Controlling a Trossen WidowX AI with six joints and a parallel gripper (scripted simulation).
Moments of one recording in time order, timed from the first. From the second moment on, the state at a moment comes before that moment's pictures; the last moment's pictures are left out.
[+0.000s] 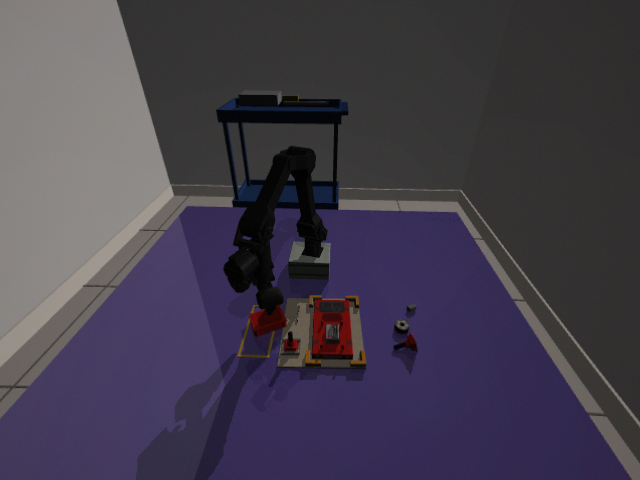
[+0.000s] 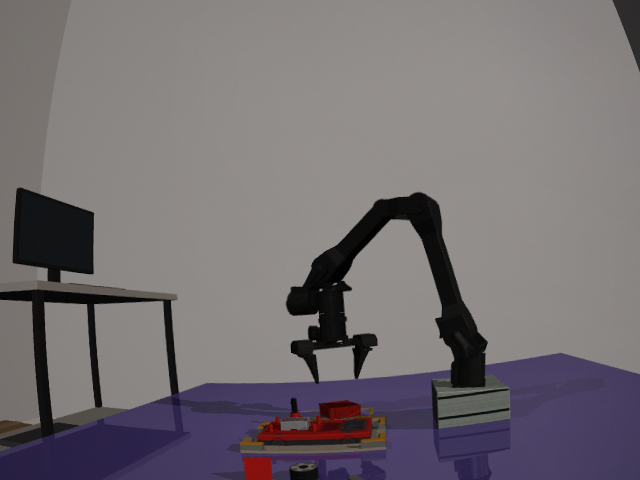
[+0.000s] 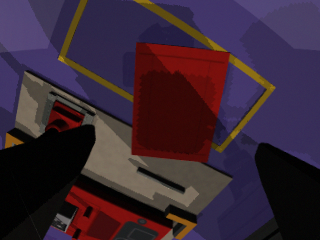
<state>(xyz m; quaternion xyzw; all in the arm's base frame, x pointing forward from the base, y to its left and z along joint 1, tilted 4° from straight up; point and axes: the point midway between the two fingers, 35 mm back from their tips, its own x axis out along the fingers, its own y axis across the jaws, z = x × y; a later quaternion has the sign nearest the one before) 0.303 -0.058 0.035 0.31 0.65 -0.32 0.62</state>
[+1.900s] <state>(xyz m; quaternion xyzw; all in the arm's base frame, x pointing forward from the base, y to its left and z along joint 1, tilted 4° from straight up) 0.301 -0.057 -0.017 0.31 0.65 -0.32 0.62</state>
